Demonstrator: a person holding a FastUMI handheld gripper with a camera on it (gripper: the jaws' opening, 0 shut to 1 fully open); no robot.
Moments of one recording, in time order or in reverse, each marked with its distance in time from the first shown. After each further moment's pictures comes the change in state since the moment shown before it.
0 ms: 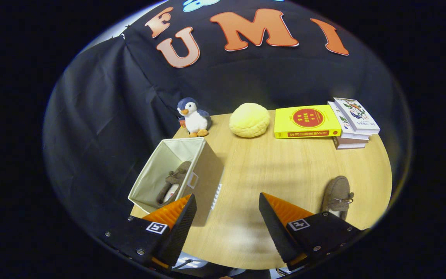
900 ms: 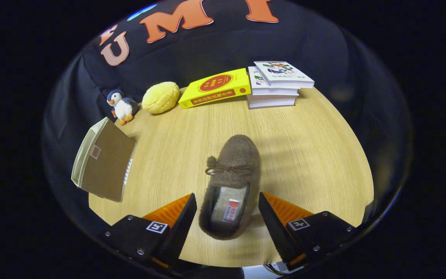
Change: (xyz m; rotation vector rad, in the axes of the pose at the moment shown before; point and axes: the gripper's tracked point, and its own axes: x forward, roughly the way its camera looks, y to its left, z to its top) arm -0.007 -0.240 -0.107 0.121 0.122 -0.256
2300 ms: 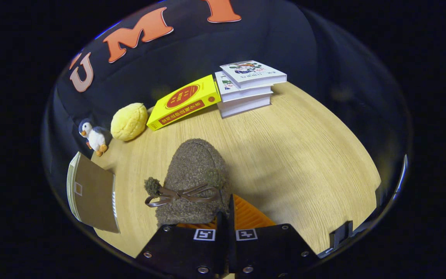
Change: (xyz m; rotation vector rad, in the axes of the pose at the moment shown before) arm 0.019 0.009 0.040 0.217 -0.102 -0.118
